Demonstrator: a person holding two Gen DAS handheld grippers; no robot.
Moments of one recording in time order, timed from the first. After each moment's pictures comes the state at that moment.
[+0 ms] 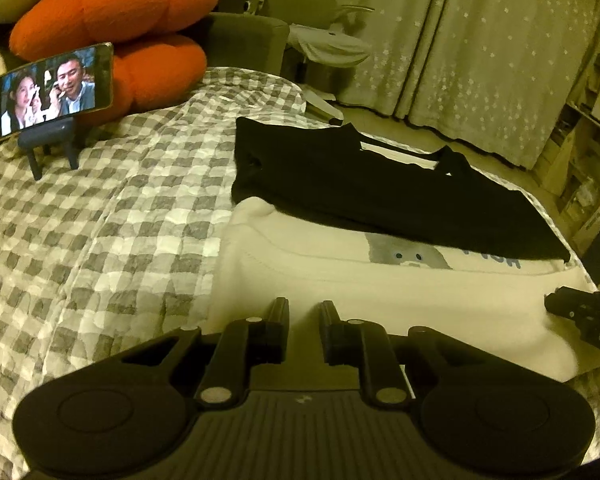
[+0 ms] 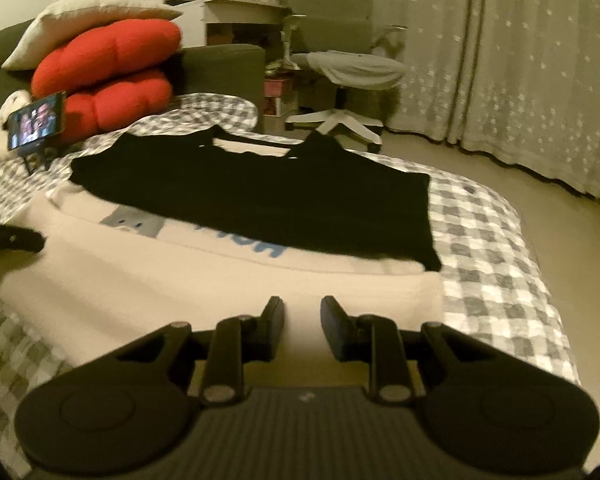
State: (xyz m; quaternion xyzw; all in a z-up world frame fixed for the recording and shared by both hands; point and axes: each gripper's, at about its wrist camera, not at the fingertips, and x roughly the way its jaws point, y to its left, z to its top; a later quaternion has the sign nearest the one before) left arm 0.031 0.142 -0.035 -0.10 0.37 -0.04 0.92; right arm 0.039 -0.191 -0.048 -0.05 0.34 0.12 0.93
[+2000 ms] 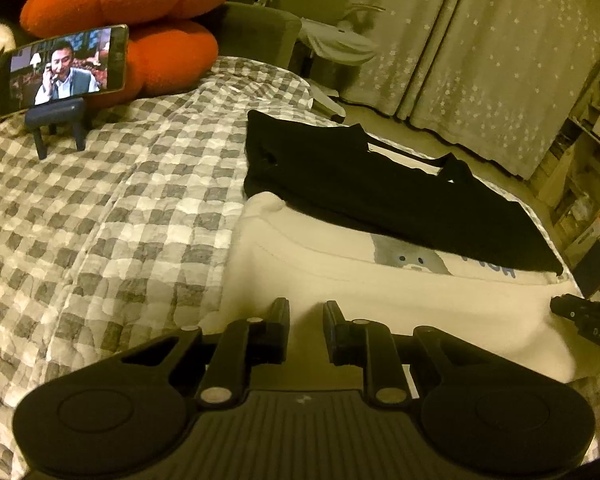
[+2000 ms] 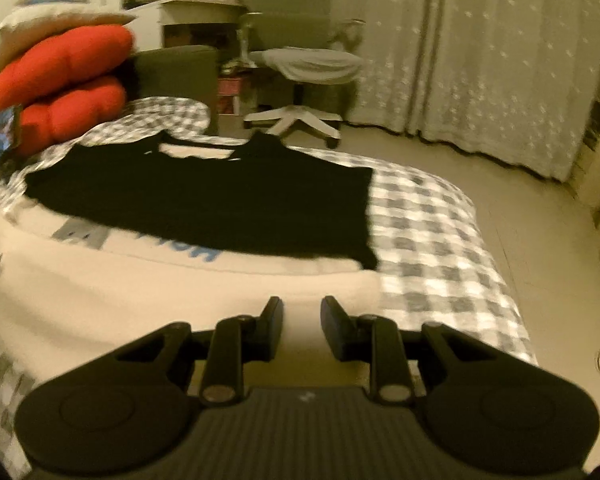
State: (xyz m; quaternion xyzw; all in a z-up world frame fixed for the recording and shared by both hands) left arm 0.030 0.157 -0.033 -0.13 0.39 -0.04 0.91; right arm 0.046 -0.218 -0.044 -0.03 0.35 0.06 0.94
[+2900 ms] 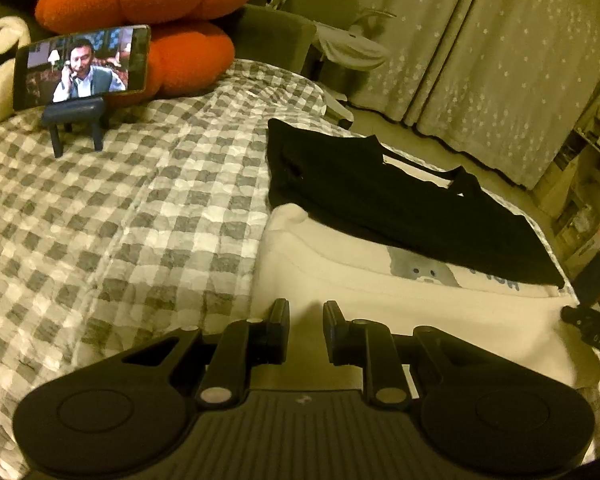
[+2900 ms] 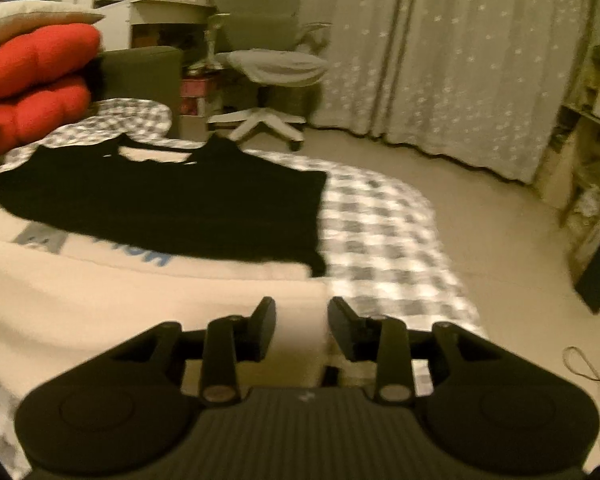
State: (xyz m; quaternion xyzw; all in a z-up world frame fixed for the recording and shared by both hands) left arm 0.028 0.172 -0.027 -0.14 0.38 -0.03 0.91; right arm 0.047 -0.225 -0.044 -0.06 0.34 0.00 0.94
